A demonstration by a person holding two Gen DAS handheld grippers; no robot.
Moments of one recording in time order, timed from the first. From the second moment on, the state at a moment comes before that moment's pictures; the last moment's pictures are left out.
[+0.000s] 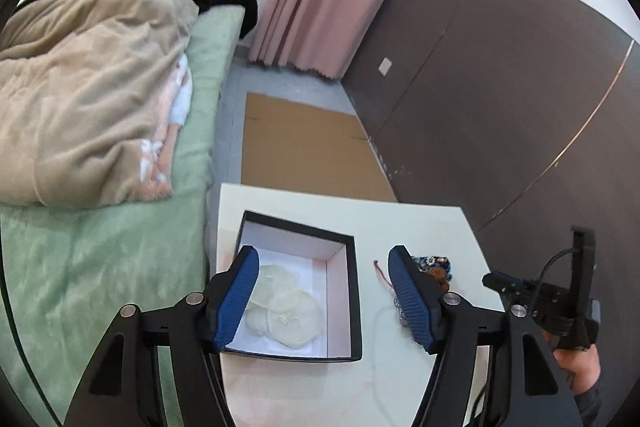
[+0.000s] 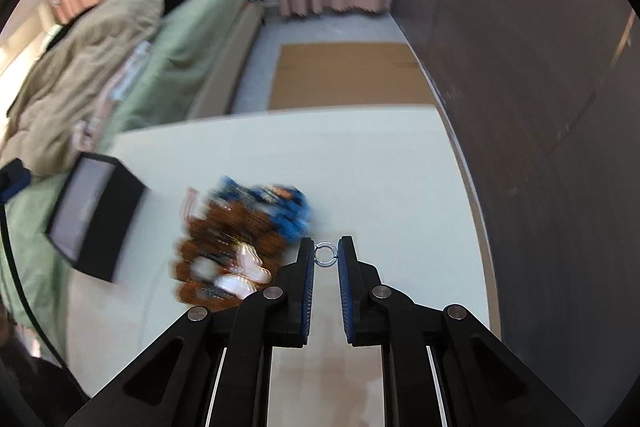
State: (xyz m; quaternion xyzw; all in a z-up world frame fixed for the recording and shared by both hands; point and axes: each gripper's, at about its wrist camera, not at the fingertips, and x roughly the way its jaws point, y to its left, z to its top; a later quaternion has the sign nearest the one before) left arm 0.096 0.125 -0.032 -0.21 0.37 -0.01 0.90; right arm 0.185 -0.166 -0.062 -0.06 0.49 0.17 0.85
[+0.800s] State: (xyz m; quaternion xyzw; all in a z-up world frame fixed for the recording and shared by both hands) left arm 0.074 0.175 -0.023 -0.23 0.35 0.06 0.91; right arm 0.160 -0.015 0.010 -0.01 0.43 0.45 0.78
